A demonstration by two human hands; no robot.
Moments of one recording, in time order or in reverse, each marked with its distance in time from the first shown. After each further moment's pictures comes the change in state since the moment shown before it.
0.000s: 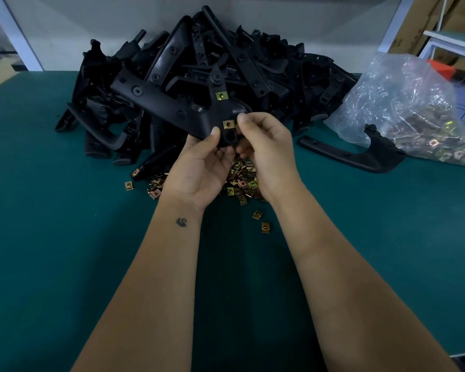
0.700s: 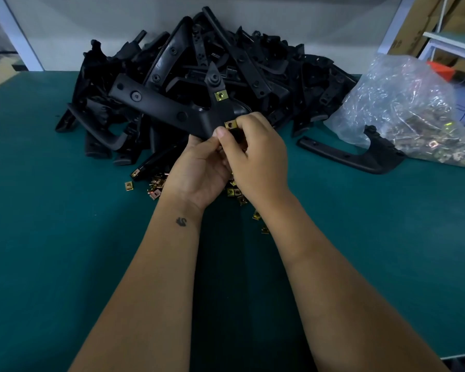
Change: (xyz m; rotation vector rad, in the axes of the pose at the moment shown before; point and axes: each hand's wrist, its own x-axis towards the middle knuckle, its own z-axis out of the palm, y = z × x) left_hand -0.001 0.000 0.002 0.061 -0.008 -0.035; right_hand -0.011 0.005 0.013 -0.804 0.079 -0.550
